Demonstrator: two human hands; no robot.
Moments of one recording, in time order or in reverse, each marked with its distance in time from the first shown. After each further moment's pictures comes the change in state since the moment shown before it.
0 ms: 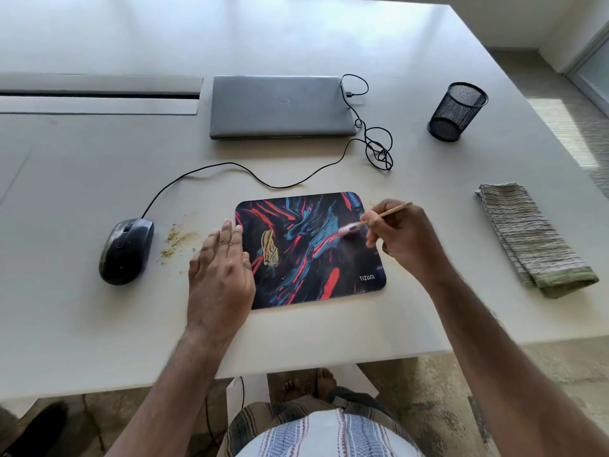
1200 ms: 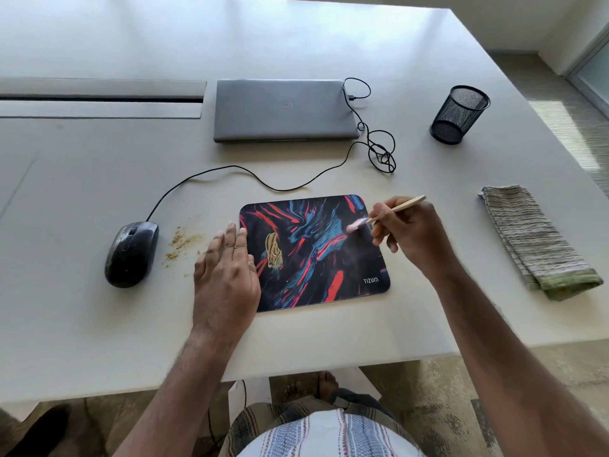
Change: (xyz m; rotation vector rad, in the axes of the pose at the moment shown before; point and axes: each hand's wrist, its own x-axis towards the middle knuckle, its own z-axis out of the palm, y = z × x) left_hand 0.000 0.001 0.001 0.052 0.014 0.009; right_hand 0.012 0.005 -0.008 0.112 0.021 0.011
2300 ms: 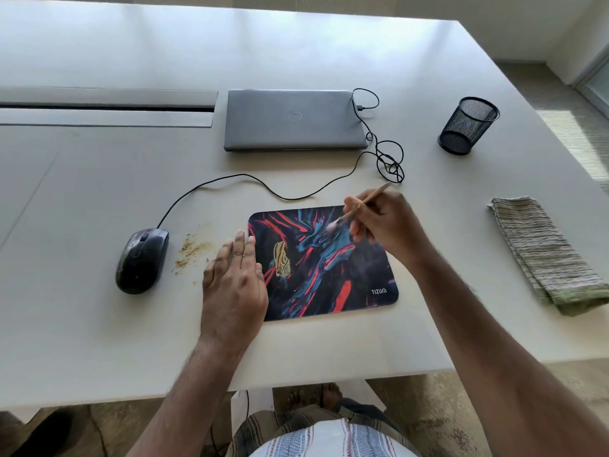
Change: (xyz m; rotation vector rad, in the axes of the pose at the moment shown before) left_hand 0.000 -0.002 0.002 -0.001 -0.014 -0.001; right_hand 0.036 -0.019 0.037 -0.095 -0.127 -0.056
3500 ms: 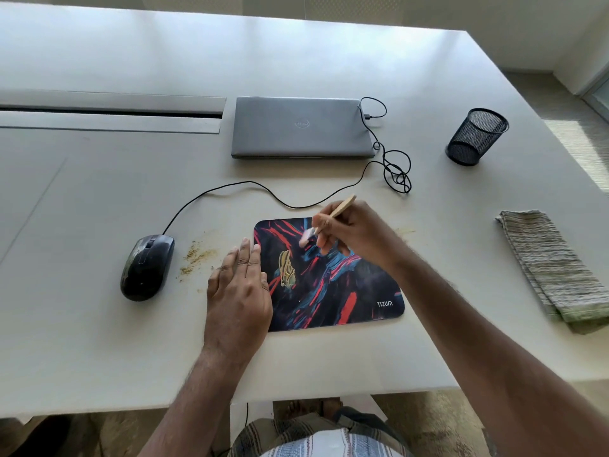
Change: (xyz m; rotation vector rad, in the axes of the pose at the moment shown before) left_hand 0.001 0.000 0.002 0.015 0.022 0.007; right_hand 0.025 -0.012 0.038 0.076 -0.225 -0.018
